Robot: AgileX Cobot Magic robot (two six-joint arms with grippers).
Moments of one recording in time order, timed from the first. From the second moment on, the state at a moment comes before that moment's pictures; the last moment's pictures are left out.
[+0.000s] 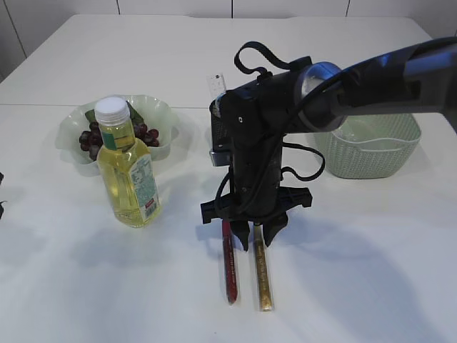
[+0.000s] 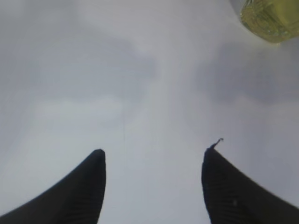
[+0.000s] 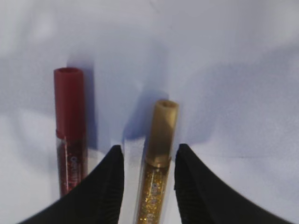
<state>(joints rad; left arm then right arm) -0.18 1.34 -0.86 0.05 0.85 -0.25 0.61 2.21 -1.61 -0.01 1.06 0.46</state>
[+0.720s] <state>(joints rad) -0.18 1.34 -0.86 0.05 0.85 -0.25 0.61 2.21 -1.61 -0.01 1.06 0.46</state>
